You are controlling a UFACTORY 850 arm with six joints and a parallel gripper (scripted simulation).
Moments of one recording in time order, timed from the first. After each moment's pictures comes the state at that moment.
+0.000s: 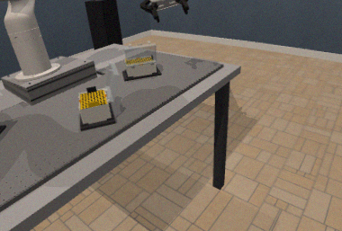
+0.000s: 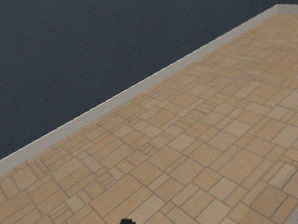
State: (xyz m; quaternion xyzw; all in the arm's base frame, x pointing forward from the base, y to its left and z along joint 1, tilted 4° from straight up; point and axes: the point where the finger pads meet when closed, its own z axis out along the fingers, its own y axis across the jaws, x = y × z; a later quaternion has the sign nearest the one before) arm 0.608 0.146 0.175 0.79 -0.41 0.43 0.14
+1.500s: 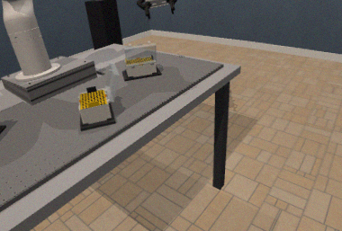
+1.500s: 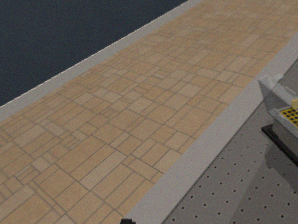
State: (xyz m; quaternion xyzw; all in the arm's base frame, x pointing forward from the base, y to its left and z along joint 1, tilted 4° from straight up) arm 0.481 0.276 0.165 0.79 -0.46 0.37 0.17
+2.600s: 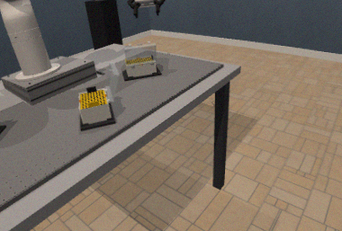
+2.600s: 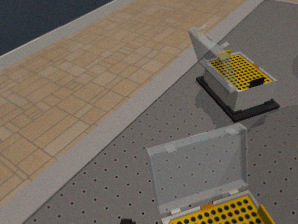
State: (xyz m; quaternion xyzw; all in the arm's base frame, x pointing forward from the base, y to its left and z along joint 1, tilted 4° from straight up) arm 0.366 0.348 0.157 0.79 -0.48 0.32 0.21
